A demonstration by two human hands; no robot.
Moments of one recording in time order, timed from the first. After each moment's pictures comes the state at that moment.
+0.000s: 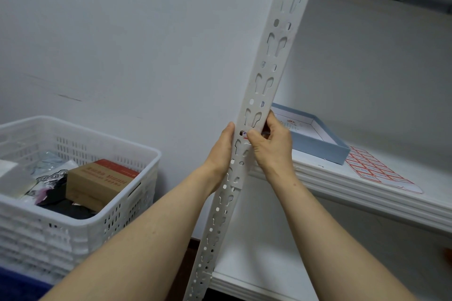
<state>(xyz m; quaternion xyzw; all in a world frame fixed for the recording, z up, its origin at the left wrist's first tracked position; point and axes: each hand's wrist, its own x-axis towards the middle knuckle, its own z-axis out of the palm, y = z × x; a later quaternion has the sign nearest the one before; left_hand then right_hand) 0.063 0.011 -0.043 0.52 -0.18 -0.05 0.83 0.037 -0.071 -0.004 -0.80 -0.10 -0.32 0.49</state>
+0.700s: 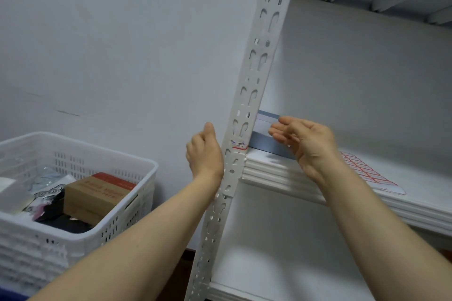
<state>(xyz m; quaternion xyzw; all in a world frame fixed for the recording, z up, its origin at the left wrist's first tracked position) 0.046 0.011 -0.025 0.64 0.06 0.21 0.74 0.010 -0.137 0.045 -0.64 -0.03 -0.20 0.74</state>
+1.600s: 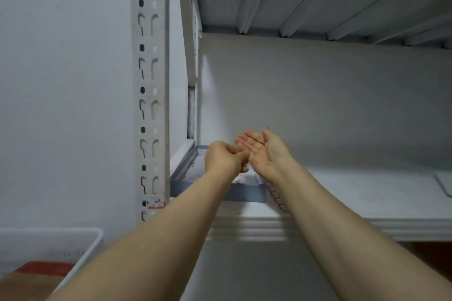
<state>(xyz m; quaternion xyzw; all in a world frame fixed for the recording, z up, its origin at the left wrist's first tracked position) 0.066 -0.136 0.069 0.76 -0.12 0.09 0.63 0.066 -0.230 0.088 -0.41 0.00 -0.12 0.90</state>
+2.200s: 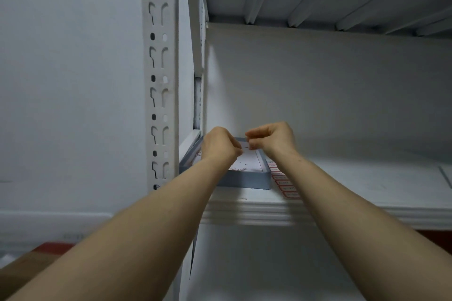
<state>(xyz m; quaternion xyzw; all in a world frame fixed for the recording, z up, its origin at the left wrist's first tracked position) 0.076 -0.117 0.070 0.86 -0.13 0.15 0.48 0.059 -0.237 0.078 -0.82 0.03 -0.29 0.48</state>
